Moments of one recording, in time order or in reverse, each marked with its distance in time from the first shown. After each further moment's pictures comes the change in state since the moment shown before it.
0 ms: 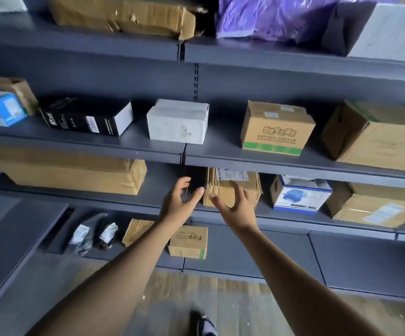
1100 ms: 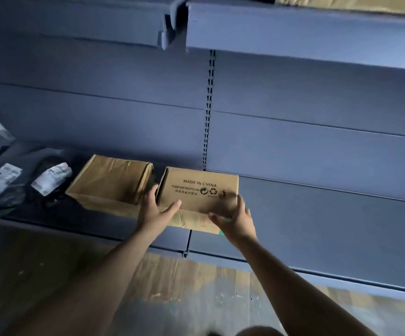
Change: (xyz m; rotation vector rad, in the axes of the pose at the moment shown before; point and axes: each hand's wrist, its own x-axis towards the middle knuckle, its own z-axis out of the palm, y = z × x) left_hand 0.167 -0.650 0.218 0.144 0.114 -0.316; right_hand 0.173 0.554 0.424 -0.087 -0.227 0.277
